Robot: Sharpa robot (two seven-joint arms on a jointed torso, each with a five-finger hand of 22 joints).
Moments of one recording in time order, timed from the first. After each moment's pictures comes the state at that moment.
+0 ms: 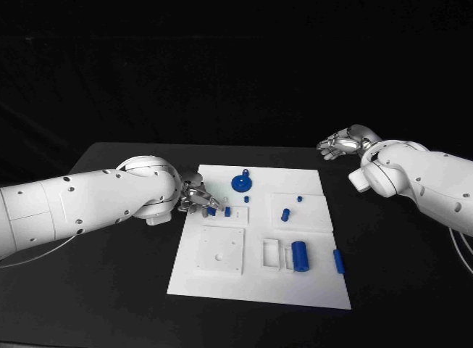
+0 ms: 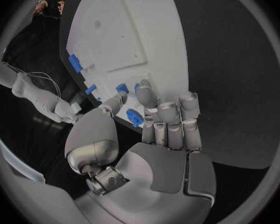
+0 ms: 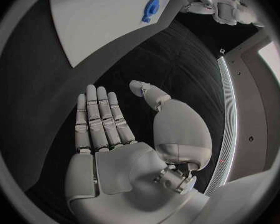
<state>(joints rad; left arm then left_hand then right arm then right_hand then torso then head) 1.44 -0.74 -0.23 1.41 -1.07 0.08 -0.49 0.65 -0.24 0.60 0.01 0.05 1.19 -0.01 0.44 0.67 1.41 -0.11 0.98 0.45 1.24 -0.21 1.47 0.45 0.09 1.03 -0.17 1.07 1.31 1.29 -0.62 0.06 0.97 -0.76 -0.28 -0.11 0.94 -0.15 0.61 -0.19 0.57 0.82 0.20 0.25 0.45 0.95 0.16 0.35 0.07 0.91 0.15 0.33 0.50 0.18 0.55 0.21 0.34 1.22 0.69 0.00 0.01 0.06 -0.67</state>
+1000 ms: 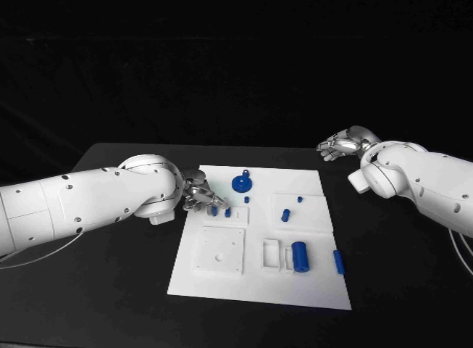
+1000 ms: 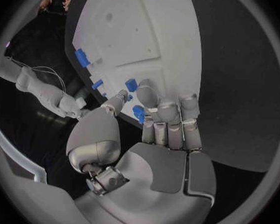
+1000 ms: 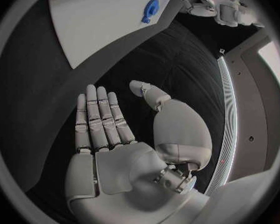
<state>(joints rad) 1.44 -0.74 -0.21 1.42 -1.04 0.06 -0.47 0.68 -0.18 0.51 -0.03 0.05 1.18 -0.01 0.44 0.67 1.40 -0.11 0.97 0.45 1.24 -0.21 1.46 0.45 0.09 1.02 -0.16 1.07 1.31 1.29 -0.62 0.06 0.97 -0.76 -0.28 -0.11 0.94 -0.15 0.61 -0.19 0.57 0.82 0.20 0.25 0.45 0.95 0.16 0.35 0.07 0.91 0.15 0.33 0.50 0.18 0.55 0.21 0.34 1.22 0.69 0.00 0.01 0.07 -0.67</state>
